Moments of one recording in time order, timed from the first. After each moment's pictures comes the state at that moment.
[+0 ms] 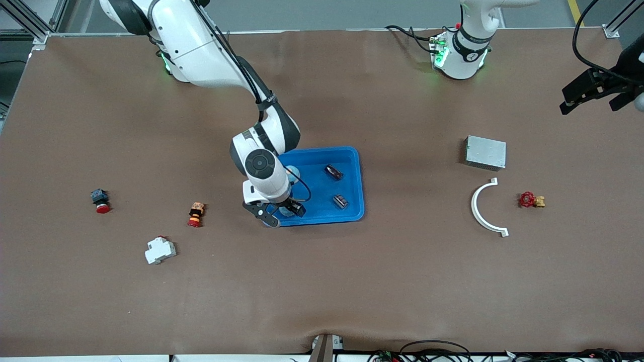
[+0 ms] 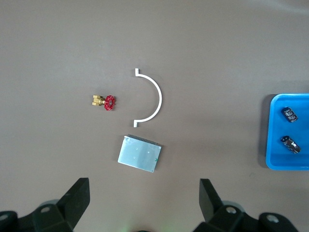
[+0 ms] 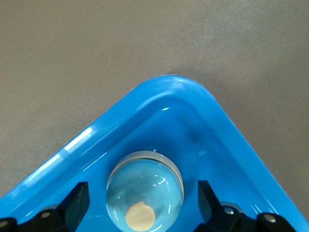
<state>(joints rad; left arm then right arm) -0.03 -0.05 -0.04 -1.49 0.01 1.45 -0.12 0.68 0.76 -0.09 -1.59 0.14 2.40 1.11</state>
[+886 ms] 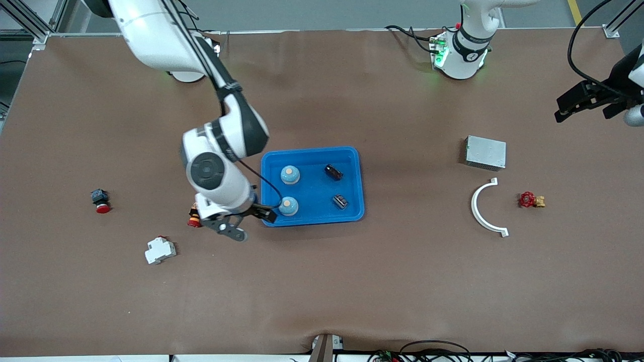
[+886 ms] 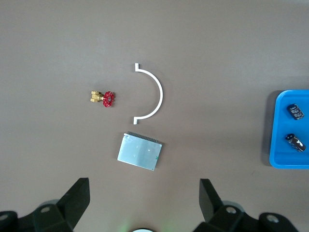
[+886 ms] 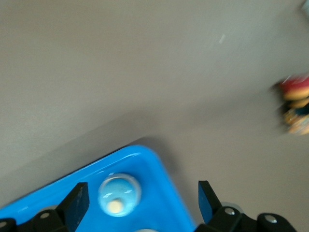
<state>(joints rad) -0.03 -0.01 -0.04 -1.49 0.01 1.45 -0.12 0.52 0.59 -0.13 -1.47 0.13 2.05 0.71</state>
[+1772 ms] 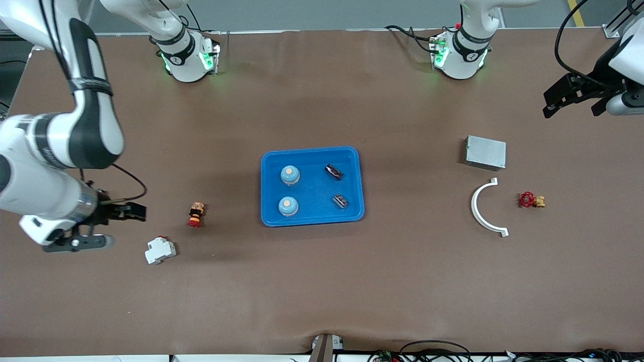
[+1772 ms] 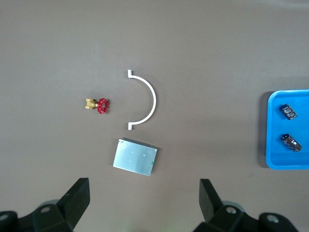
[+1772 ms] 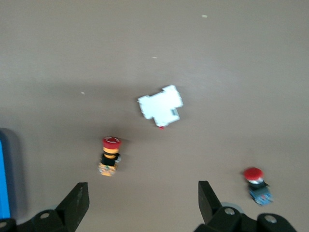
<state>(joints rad) -0.03 -0.11 -0.08 -1.59 0.01 1.53 -0.12 0.14 0.42 -0.15 -1.47 0.04 1.84 -0.08</state>
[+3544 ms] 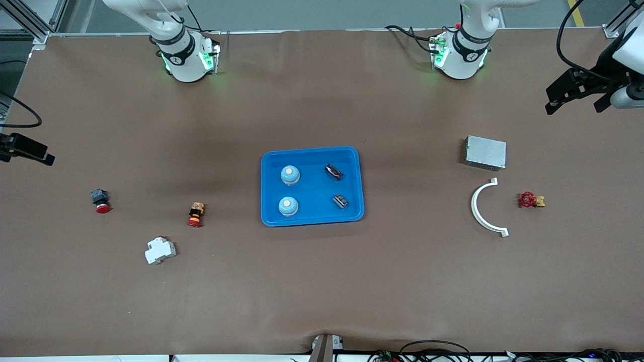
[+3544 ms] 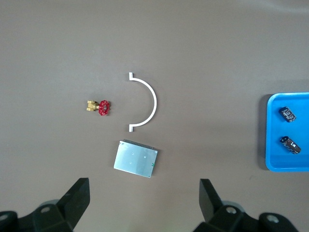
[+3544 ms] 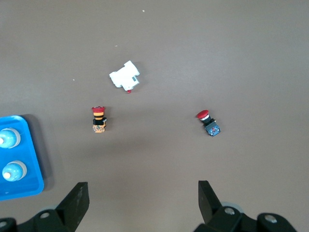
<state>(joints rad) -0.03 -0.12 -0.08 -1.60 0.01 1.54 -0.12 -0.01 0.13 -0.13 -1.43 0.04 1.55 -0.05</state>
